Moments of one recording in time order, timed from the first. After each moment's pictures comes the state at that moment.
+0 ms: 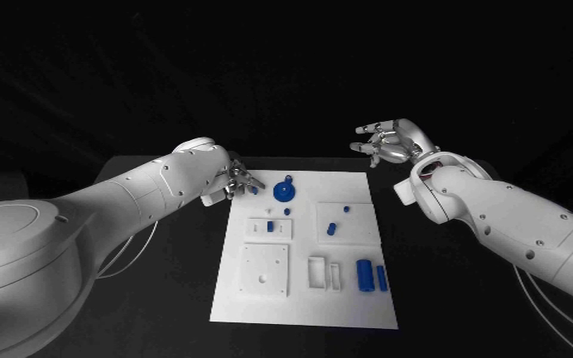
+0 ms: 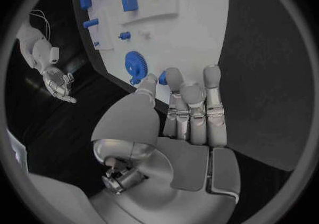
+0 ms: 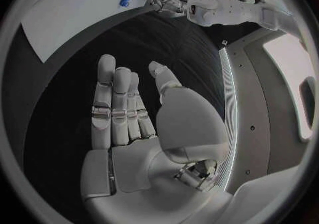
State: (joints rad) left arm 1.30 -0.30 -0.14 0.62 -0.94 0.15 -0.36; left_hand 1.10 0.04 -0.01 0.04 0.17 1.01 0.02 0.34 0.53 1.38 -0.06 0.73 0.48 1.32 -0.11 1.20 0.56 0.03 1.25 -0.13 0.44 1.31; right arm 0.96 -0.72 0.41 1.26 -1.04 -0.41 0.07; right_hand 1.27 -0.07 0.02 -0.11 0.51 0.92 0.13 0.06 0.06 1.06 0.03 0.85 0.60 1.29 -0.04 0.75 0.81 0.09 1.45 -0.06 0.08 1.12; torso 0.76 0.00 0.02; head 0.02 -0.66
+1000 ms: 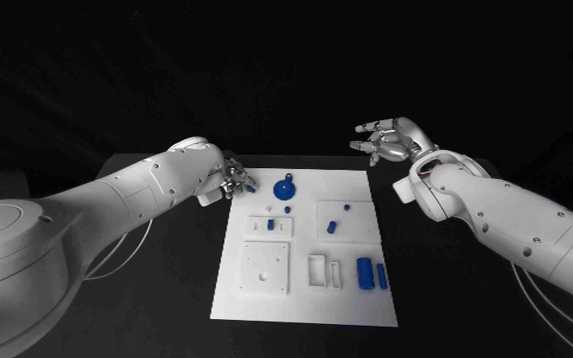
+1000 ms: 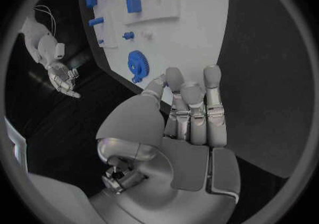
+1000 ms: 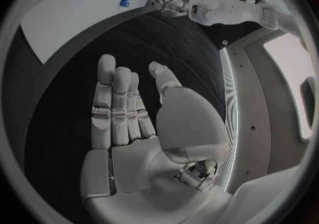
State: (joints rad) left arm 1.30 -0.34 -0.14 0.66 -0.90 0.14 -0.34; left_hand 1.19 0.12 0.06 -0.08 0.40 1.00 0.01 0.44 0.64 1.39 -0.07 0.73 0.47 1.32 -0.12 1.21 0.57 0.03 1.25 -0.13 0.46 1.31; right arm 0.96 -0.71 0.41 1.25 -1.04 -0.40 0.07; right_hand 1.27 -0.07 0.02 -0.10 0.51 0.92 0.13 0.06 0.06 1.06 0.03 0.85 0.60 1.29 -0.04 0.75 0.81 0.09 1.45 -0.06 0.08 1.12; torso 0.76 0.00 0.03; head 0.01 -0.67
